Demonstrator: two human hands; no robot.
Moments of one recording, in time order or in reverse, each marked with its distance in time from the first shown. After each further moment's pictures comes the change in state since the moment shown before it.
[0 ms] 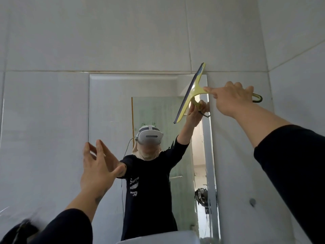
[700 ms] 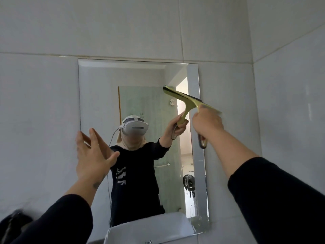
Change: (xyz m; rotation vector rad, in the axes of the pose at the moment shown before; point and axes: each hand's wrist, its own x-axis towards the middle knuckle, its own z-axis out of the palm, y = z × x) left_hand -0.004 0.001 -0.001 -0.040 0.001 0.004; right_hand -0.076 -0.057 0.032 0.524 -0.178 0.318
